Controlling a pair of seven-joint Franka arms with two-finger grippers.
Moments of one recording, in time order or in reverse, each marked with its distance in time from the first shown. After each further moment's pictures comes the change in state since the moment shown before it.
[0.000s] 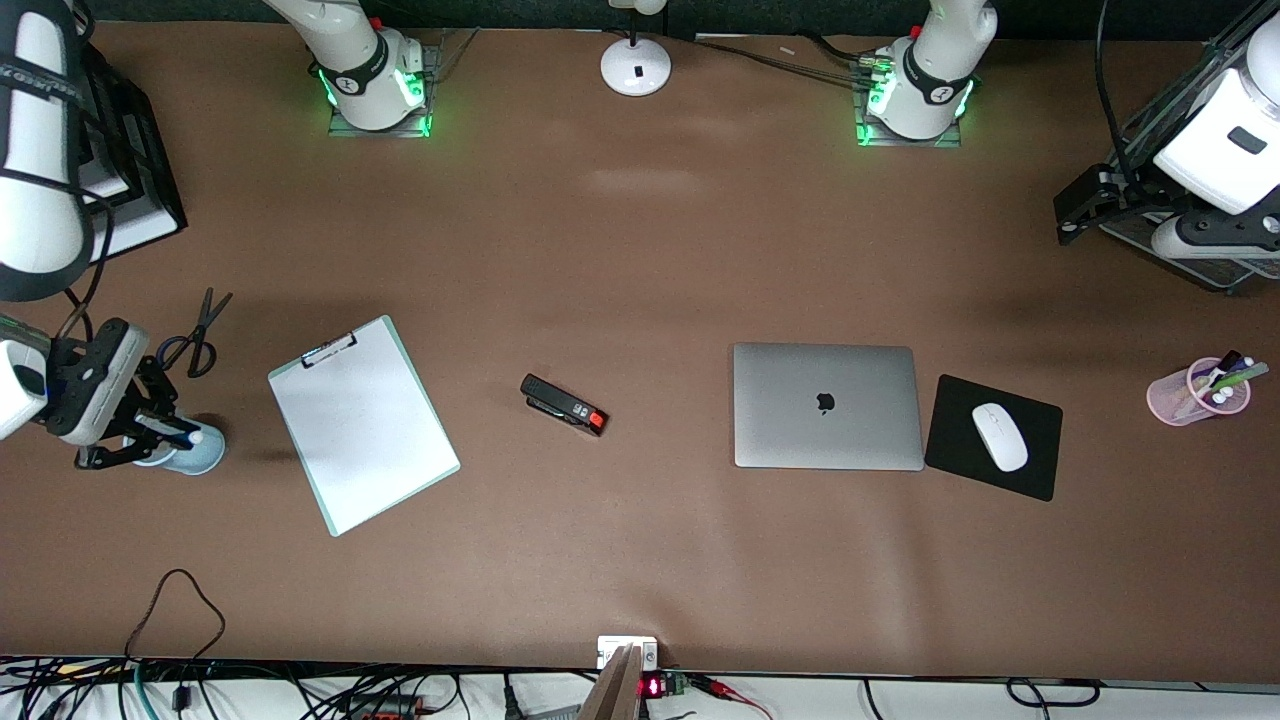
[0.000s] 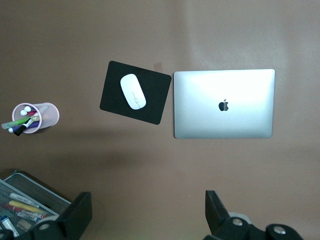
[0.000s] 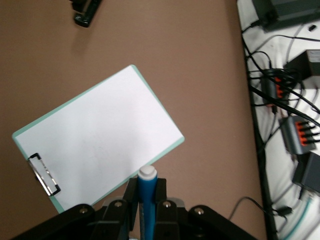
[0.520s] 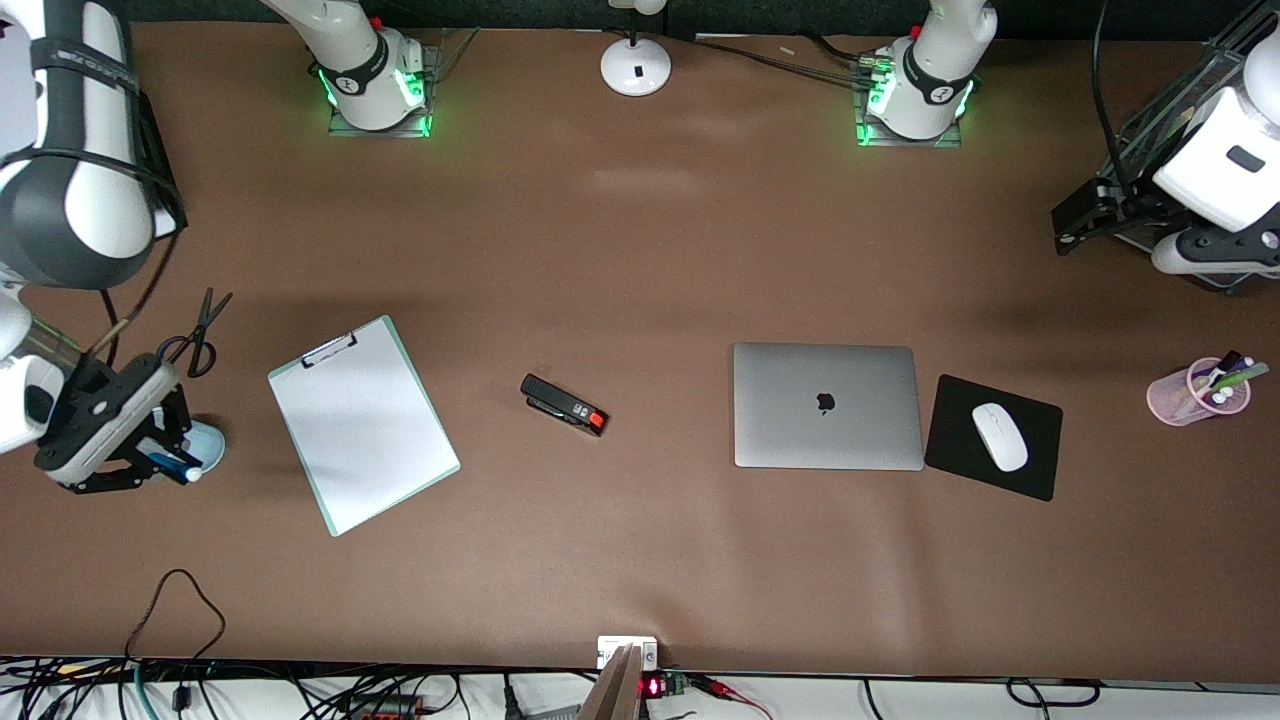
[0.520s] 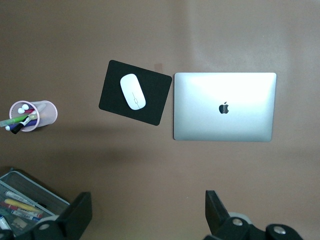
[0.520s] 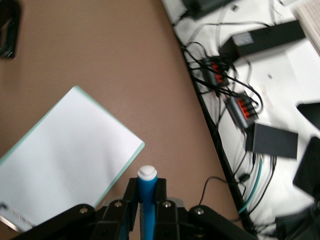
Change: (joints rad) left arm 0.000 0.018 0.001 0.013 0.001 0.000 -0.016; right arm 0.096 -0.006 0.000 0.049 -0.128 0.149 0.355
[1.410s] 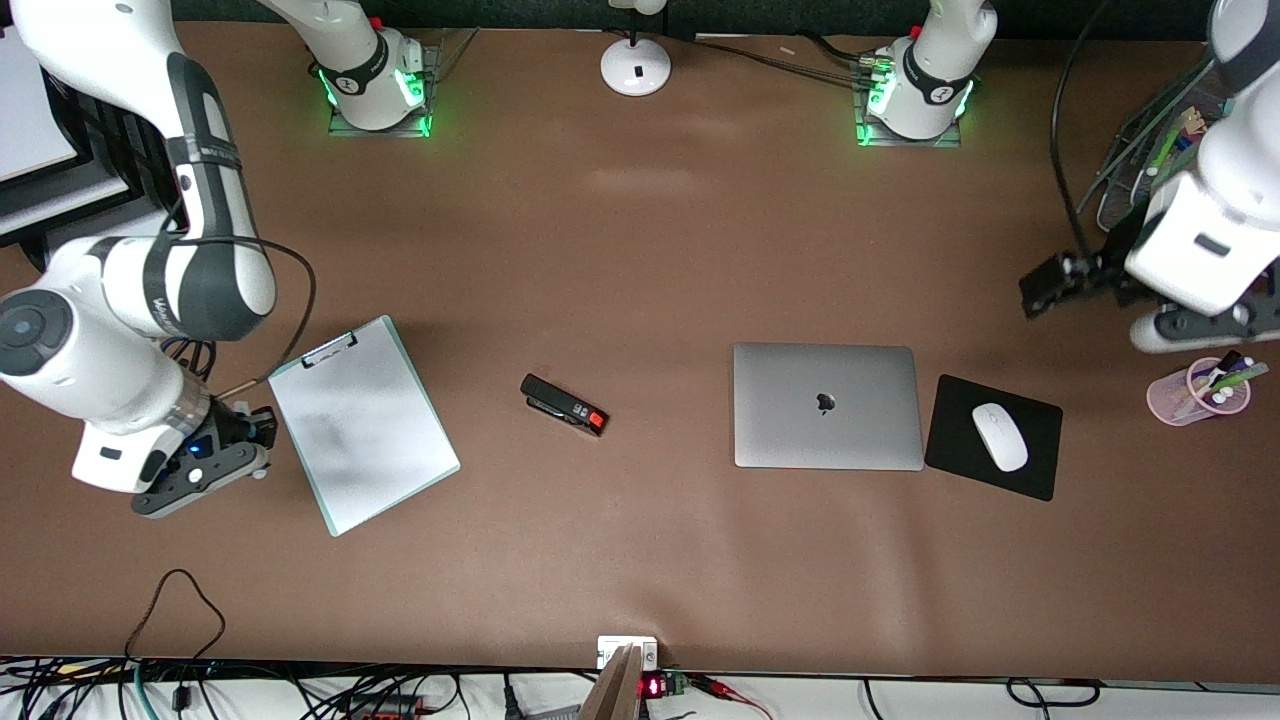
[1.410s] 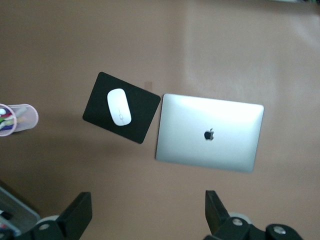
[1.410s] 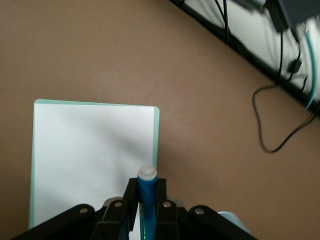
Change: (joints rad) left arm -0.059 0.138 -0.001 0.133 0.021 0.022 -0.156; right arm 0.074 0.106 0.000 -0.049 -0.255 0.047 0.842
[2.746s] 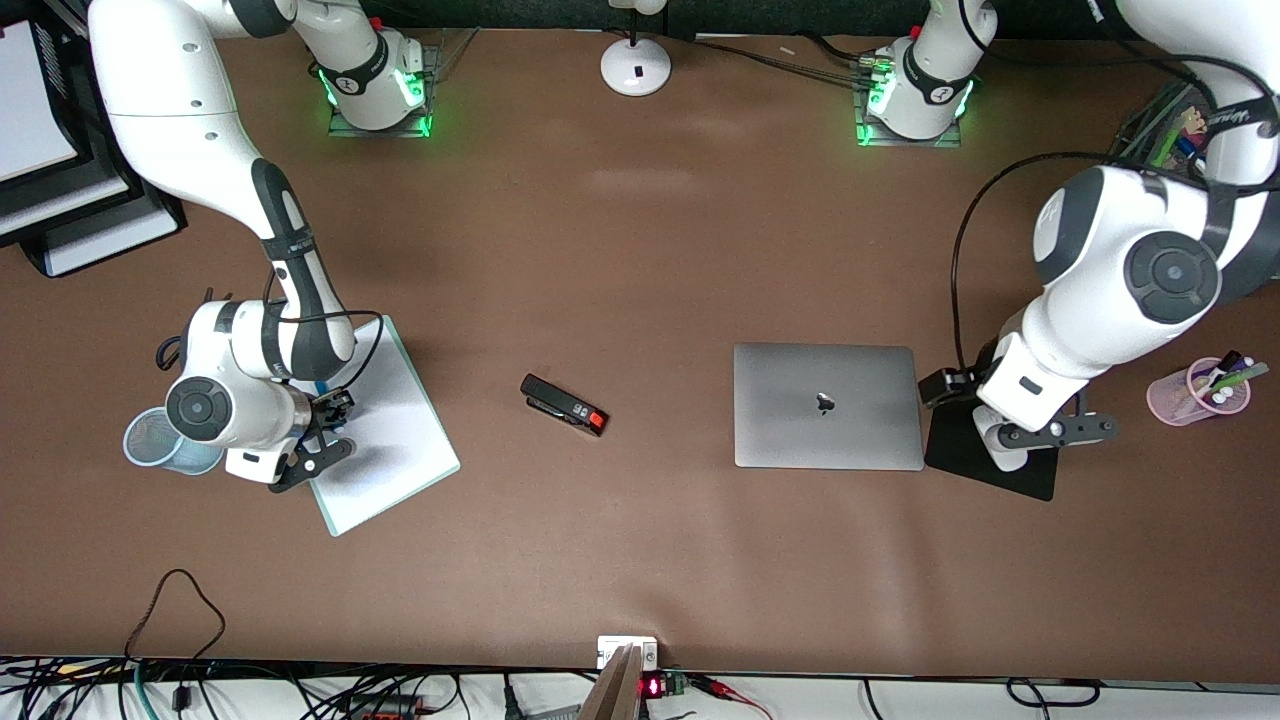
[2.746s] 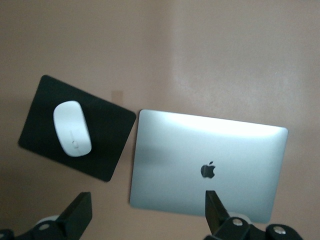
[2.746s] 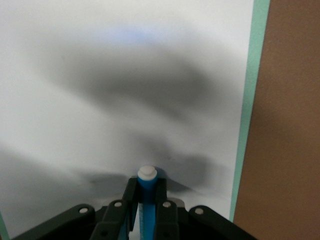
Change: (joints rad) left arm 0.002 0.137 0.008 -0.333 0.000 0.466 -0.070; right arm 0.011 0.211 0.006 -0.138 0.012 -0.002 0.115
